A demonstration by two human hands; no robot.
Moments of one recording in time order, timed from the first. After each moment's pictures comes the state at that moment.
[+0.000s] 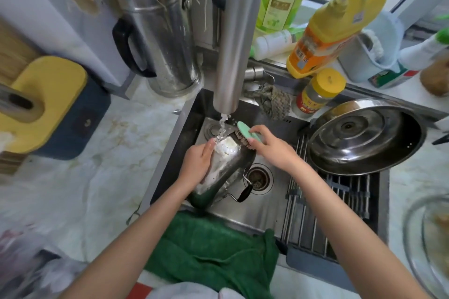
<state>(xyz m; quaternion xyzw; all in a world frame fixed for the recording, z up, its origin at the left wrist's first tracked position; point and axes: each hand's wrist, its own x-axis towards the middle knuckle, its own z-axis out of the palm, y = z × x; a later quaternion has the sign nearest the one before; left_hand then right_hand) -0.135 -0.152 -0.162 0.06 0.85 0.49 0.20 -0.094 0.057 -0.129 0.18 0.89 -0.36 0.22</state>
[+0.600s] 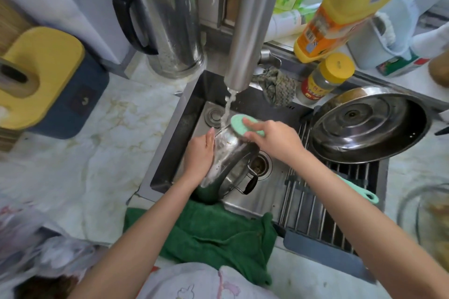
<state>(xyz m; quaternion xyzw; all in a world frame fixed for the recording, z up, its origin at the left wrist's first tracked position) -0.112 -0.153 -0.167 0.04 0.87 0.47 0.17 -0.088 0.037 -0.111 0.07 0.97 -0.17 0.17</state>
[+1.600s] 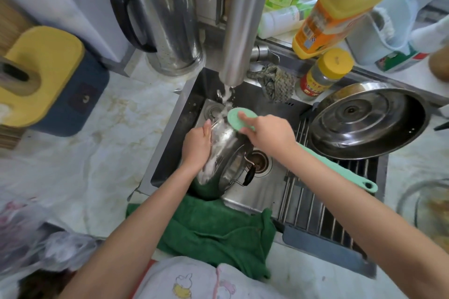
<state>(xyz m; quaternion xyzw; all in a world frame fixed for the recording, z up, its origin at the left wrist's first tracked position) -0.123 -0.149 -0.162 0.02 0.90 0.41 0.17 -0.091 0.024 -0.105 0.01 0.99 -0.05 0.15</state>
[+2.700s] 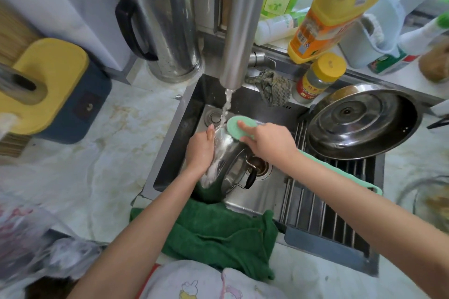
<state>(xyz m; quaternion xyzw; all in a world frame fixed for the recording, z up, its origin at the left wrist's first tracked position) -0.121 -0.146 -0.161 0.02 0.89 0.41 0.18 -0.078 0.023 -0.103 -0.01 0.99 -0.01 0.13</state>
